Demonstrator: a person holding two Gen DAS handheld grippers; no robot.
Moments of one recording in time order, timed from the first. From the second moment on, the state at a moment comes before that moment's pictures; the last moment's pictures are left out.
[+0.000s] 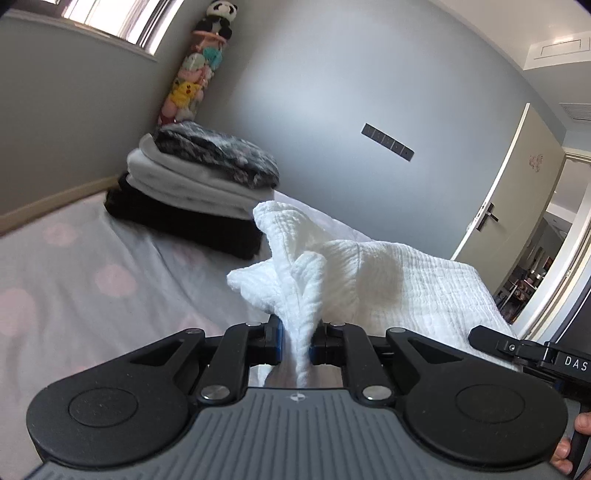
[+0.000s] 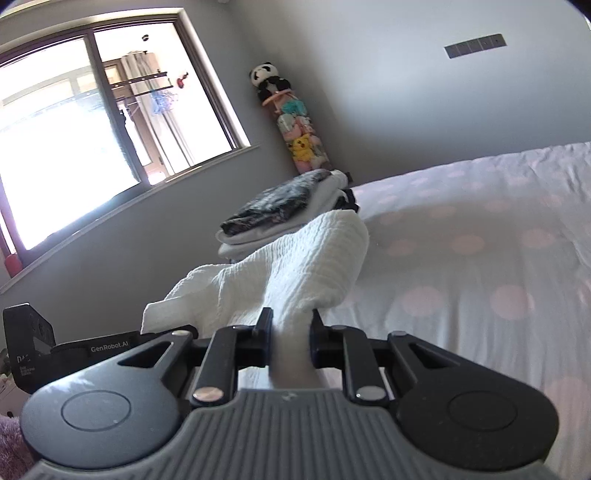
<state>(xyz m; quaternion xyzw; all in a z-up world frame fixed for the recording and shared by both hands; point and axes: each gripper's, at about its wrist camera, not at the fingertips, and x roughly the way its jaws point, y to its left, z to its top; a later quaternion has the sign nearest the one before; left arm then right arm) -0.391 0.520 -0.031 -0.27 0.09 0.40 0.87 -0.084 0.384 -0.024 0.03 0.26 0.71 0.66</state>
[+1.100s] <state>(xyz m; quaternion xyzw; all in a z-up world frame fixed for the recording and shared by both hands) -0.520 0.813 -0.138 -0.30 0.35 0.43 0.78 -0.198 0.719 -0.167 -0.02 0.56 0.66 0.50</state>
